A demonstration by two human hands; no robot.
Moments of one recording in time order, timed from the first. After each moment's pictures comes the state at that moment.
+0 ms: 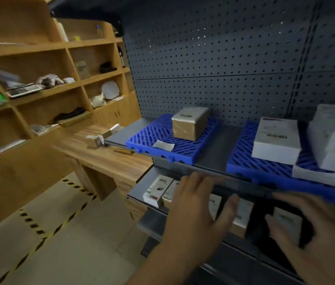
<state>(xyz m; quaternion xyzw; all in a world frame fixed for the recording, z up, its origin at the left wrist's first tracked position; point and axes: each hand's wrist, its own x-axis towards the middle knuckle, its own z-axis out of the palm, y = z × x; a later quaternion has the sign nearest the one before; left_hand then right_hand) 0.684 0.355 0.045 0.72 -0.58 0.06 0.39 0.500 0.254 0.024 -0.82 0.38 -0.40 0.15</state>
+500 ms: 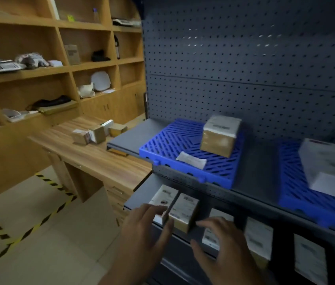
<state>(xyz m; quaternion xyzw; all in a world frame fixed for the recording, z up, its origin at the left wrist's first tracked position) 0.900 0.401 -0.044 0.79 -0.47 0.01 0.39 0.727 0.281 -0.048 -0.88 0.32 -0.20 0.28</state>
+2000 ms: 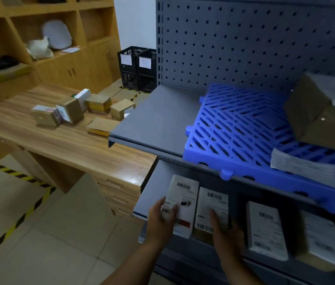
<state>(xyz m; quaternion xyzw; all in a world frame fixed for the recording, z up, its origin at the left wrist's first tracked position) 1.123 0.273 -0.269 0.68 -0.26 -0.36 0.58 0.954 0.199 -0.289 -0.48 0.68 -0.34 0.44</state>
